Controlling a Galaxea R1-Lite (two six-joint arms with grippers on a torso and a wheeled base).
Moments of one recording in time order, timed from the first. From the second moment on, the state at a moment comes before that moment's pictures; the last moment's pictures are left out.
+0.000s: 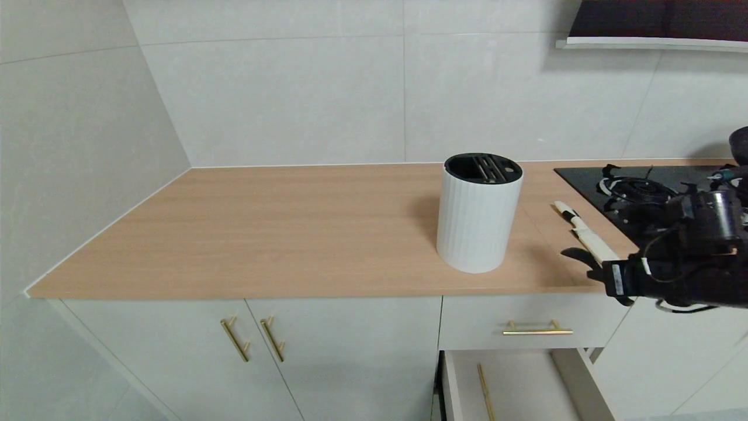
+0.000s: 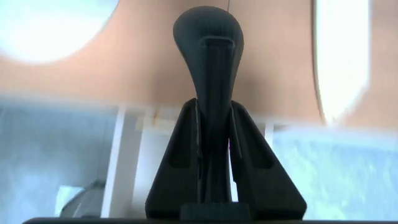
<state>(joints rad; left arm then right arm) 0.01 0.00 0.00 0.00 0.03 -0.01 0.06 1.69 -0.77 -0.28 0.08 -0.01</state>
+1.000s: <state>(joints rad) 0.01 0.00 0.00 0.00 0.03 -0.01 0.16 1.44 -0.40 -0.28 0.13 -0.16</state>
